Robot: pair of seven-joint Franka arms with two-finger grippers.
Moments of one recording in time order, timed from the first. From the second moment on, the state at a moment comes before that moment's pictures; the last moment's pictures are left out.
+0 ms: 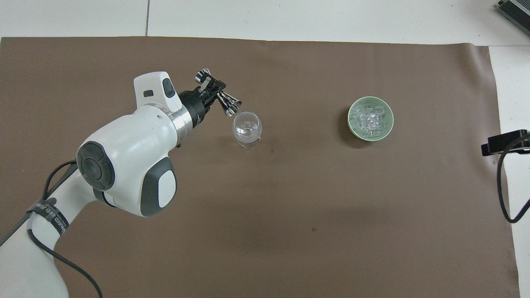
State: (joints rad) left arm -0.01 0.19 -0.50 -2.01 -0.18 2.96 -1.14; right arm -0.17 -0.06 0.05 -1.61 0.01 1.51 -0.09
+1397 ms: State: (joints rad) left arm 0.04 0.25 -0.33 -1.66 -0.49 2.19 -1.14; right arm -0.03 -0.06 0.06 -1.84 0.01 1.80 0.29
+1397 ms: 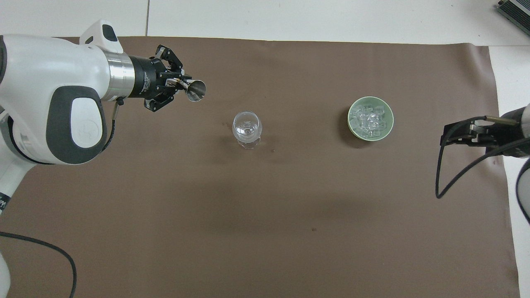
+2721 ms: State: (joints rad) left arm 0.11 0.27 0.01 -1.86 -1.09 1.93 -1.12; right arm 0.04 0.28 0.06 -1.87 -0.03 2.26 0.42
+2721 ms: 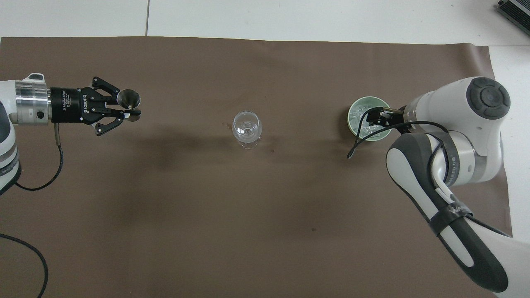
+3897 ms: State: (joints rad) left arm 0.18 0.36 0.08 -2.03 -1.45 1.97 -0.92; right arm 0.06 0.38 0.05 -1.83 -0.05 2.32 0.48
